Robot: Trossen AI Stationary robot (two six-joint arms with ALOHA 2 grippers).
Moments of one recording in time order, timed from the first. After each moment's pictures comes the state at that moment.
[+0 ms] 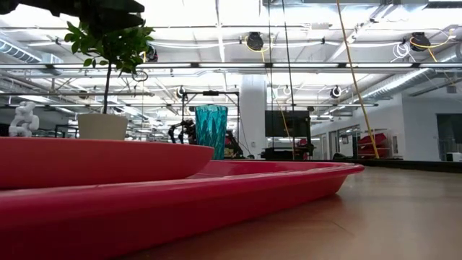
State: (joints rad) left arm -0.14 0.59 0.48 0.10 -0.50 0.02; right arm 0.89 1.69 1.12 -0.84 -0.10 2.18
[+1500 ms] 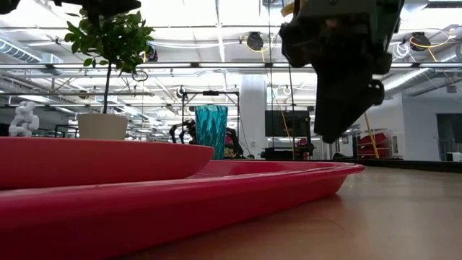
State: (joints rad) left arm -0.14 0.59 0.48 0.32 -0.61 0.21; right arm 0.38 1.73 1.12 -0.58 0.13 1.01
